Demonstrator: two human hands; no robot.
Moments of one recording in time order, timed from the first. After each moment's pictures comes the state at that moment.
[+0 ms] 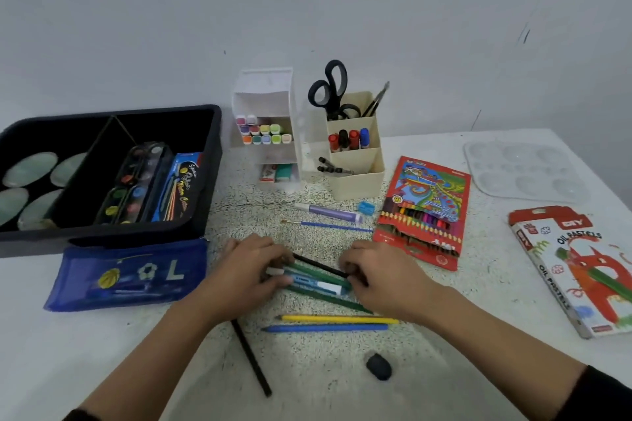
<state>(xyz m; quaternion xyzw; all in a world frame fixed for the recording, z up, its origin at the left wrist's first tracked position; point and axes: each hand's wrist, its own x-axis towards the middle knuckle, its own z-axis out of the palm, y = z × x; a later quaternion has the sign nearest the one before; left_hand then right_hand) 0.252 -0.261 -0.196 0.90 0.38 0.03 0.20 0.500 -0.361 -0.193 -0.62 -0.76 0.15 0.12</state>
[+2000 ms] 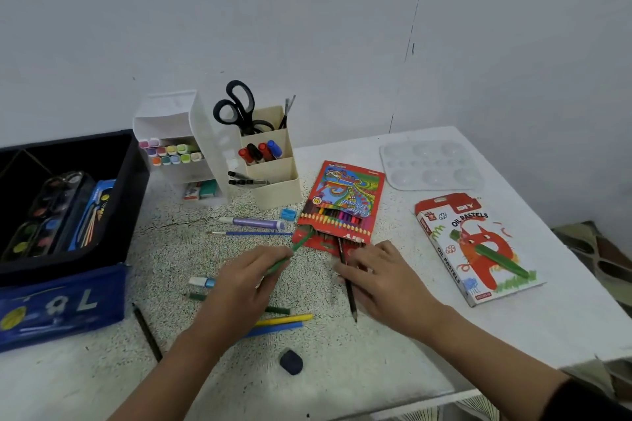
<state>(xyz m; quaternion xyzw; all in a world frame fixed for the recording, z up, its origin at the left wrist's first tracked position) 0.357 -0.330 -0.195 0.89 0.24 0.33 0.20 0.605 -0.448 -0.221 -0.57 -0.78 -0.10 0.24</state>
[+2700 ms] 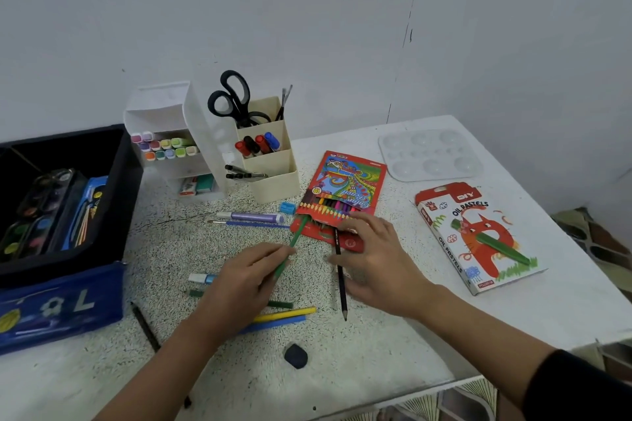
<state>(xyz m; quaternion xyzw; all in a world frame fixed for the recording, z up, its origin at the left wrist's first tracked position) 0.351 -0.315 -0.209 0.93 0.19 0.26 0.18 0.599 -0.433 -0.215 -0.65 -0.73 0.02 0.20</state>
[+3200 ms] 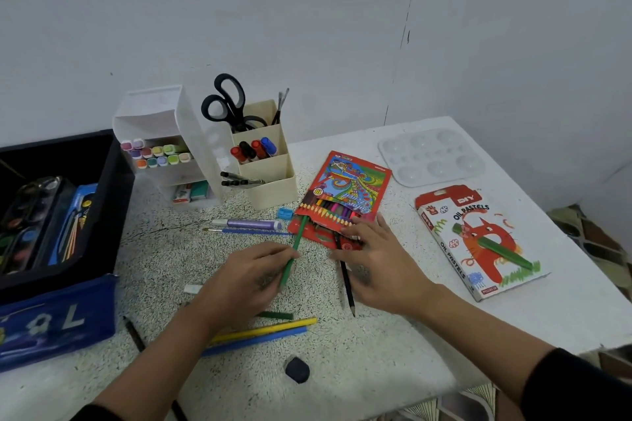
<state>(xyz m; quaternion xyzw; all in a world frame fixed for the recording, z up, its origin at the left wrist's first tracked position) 0.361 -0.289 -0.205 0.94 0.15 0.21 0.22 0.606 -0.425 -0.219 -0.69 -0.69 0.10 0.19</state>
